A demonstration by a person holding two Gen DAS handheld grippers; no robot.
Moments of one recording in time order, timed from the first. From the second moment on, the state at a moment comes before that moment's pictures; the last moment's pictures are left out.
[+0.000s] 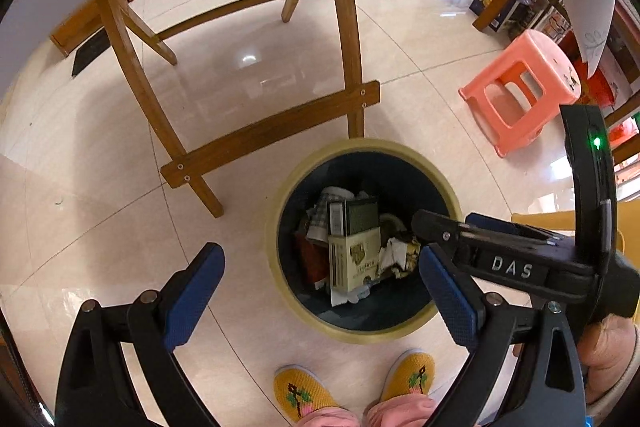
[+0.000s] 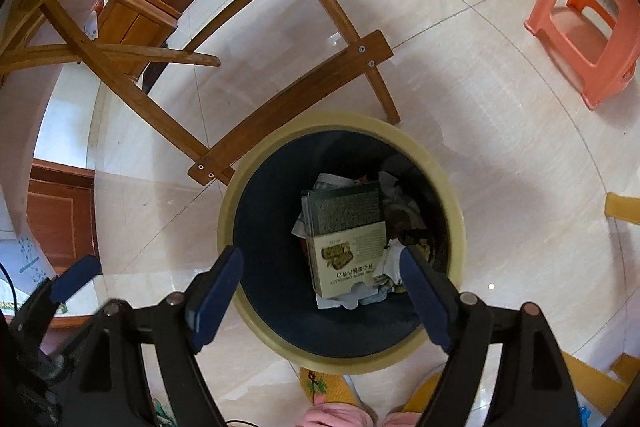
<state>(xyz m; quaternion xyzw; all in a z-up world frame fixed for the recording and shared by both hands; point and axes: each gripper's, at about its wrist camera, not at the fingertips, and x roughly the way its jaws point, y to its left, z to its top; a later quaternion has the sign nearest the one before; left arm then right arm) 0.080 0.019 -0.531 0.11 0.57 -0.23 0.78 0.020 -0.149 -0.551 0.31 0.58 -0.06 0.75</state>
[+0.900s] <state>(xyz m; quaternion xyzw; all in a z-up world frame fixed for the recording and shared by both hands) 0.030 0.054 -0.292 0.06 0.56 -0.16 0.81 -0.024 -0.138 -0.309 0.19 0.57 -0.06 0.80</state>
